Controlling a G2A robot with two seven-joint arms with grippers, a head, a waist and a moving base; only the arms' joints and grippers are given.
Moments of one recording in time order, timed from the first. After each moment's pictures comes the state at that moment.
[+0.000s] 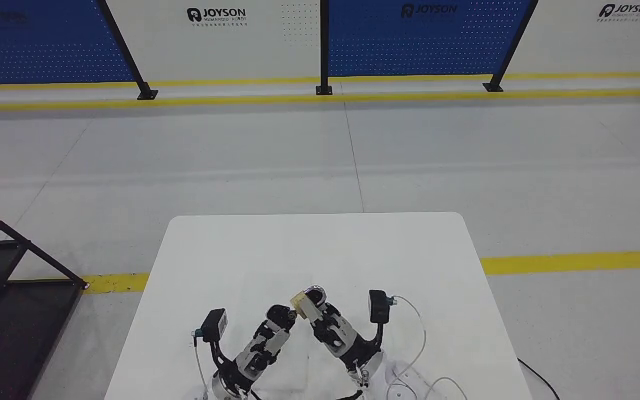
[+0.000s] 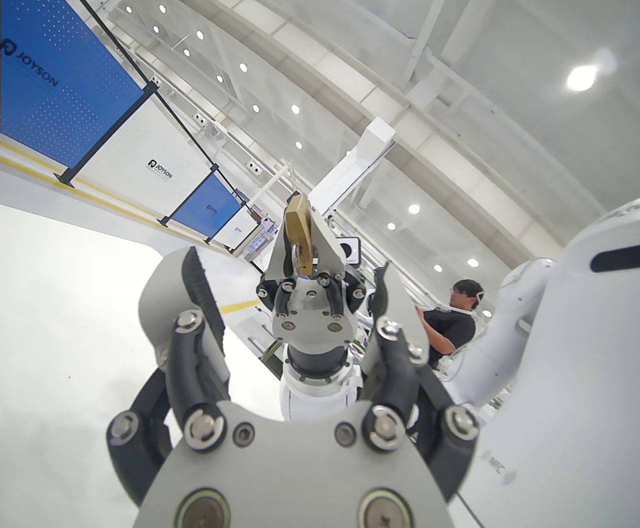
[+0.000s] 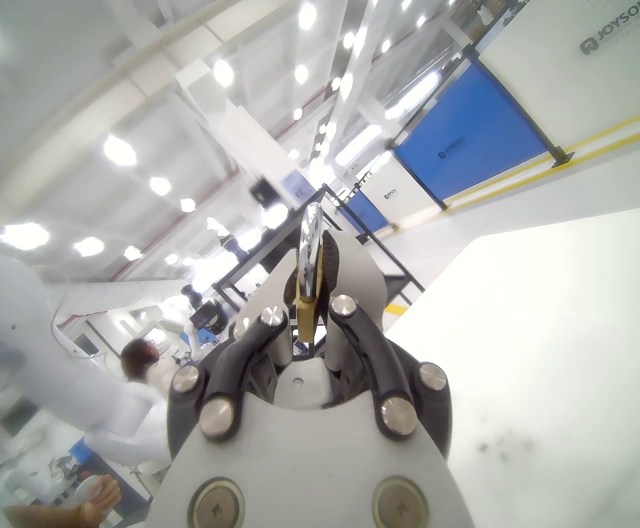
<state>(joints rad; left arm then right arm) 1.85 -1.06 -1.08 -1.58 0.57 -1.01 0.47 -1.66 -1.34 0.89 -1.56 -0.64 -0.73 -0.31</state>
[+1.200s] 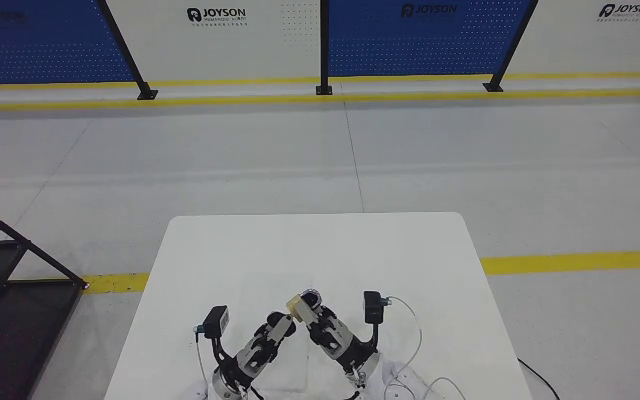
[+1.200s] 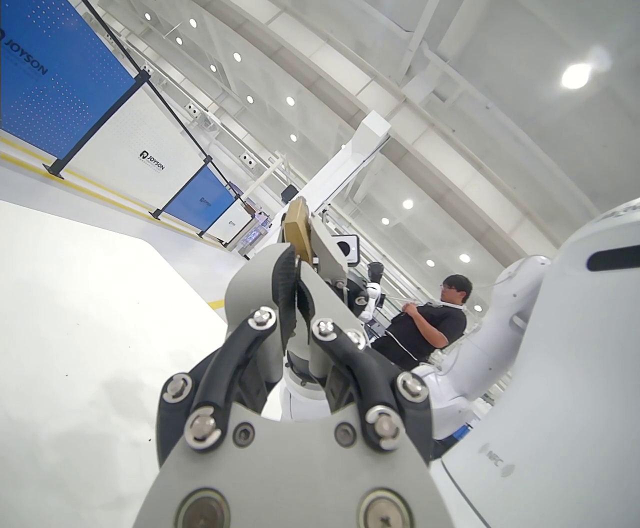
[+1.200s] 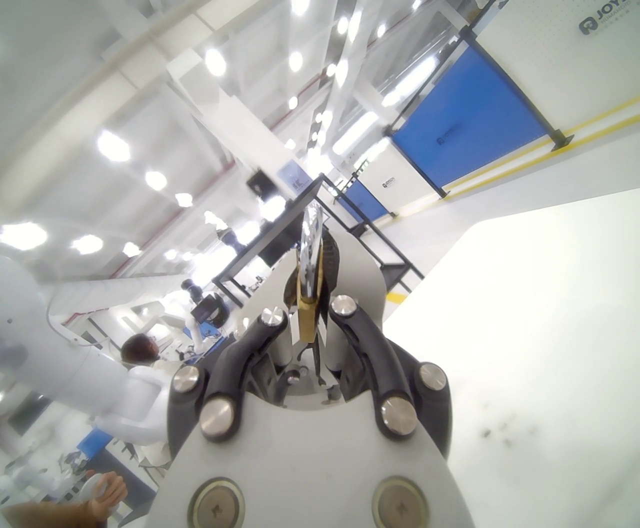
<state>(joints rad) 1.79 -1.01 -1.00 -1.54 0.60 -1.01 0.56 -1.66 -1.34 0.87 -1.55 -0.63 -0.71 -0.27</state>
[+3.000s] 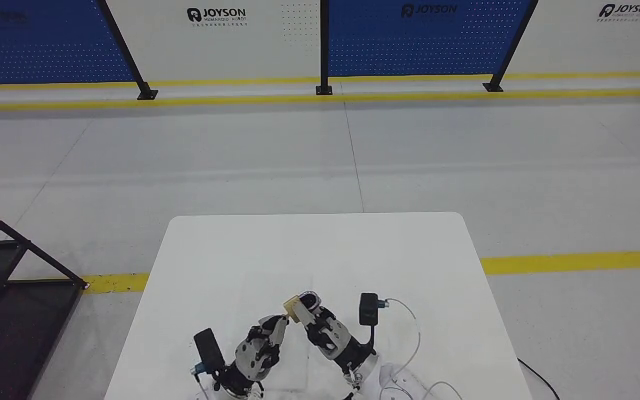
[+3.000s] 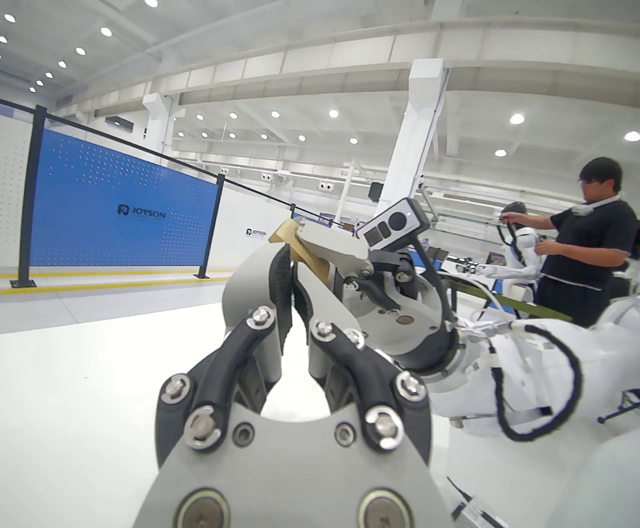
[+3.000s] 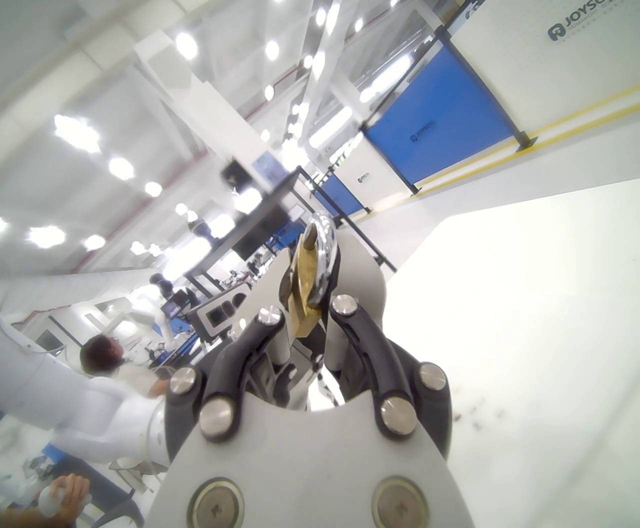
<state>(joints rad) 1.84 -1.08 -1.06 -1.53 1.30 -0.47 1.07 -1.67 -1.33 0.87 -1.58 -0.69 -0.61 -0.28</state>
